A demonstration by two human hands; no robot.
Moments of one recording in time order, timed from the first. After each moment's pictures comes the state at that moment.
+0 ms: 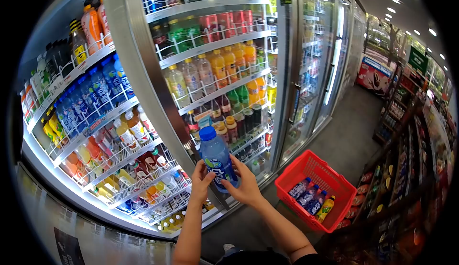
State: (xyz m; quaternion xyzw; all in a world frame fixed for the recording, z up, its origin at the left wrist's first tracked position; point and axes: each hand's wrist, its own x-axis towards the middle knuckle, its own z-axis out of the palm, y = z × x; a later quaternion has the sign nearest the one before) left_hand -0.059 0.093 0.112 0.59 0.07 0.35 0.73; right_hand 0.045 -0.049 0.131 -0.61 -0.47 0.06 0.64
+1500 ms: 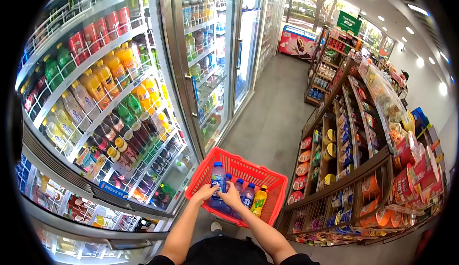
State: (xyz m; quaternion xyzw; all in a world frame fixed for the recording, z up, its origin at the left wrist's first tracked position) left_hand 0.243 -0.104 -0.105 0.74 0.20 -0.18 0.61; right_hand 0.254 -0.268 -0.105 -0.85 -0.04 0.14 0.50
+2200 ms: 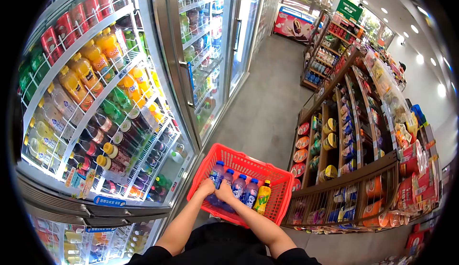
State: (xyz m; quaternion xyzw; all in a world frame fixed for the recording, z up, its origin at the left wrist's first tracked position) left_hand 0.304 -0.072 -0.220 0.89 0.14 -0.23 0.38; right_hand 0.293 -0.200 -0.165 -0.89 0.02 0.24 0.39
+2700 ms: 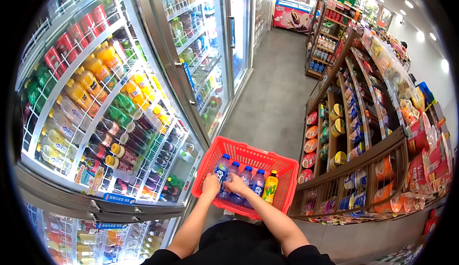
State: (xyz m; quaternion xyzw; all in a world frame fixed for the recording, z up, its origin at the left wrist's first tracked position) left_hand 0.259 -0.097 -0.144 0.98 0.09 -0.06 0.16; right_hand 0.291 -0.242 -0.178 -0.76 -0.02 0.36 0.54
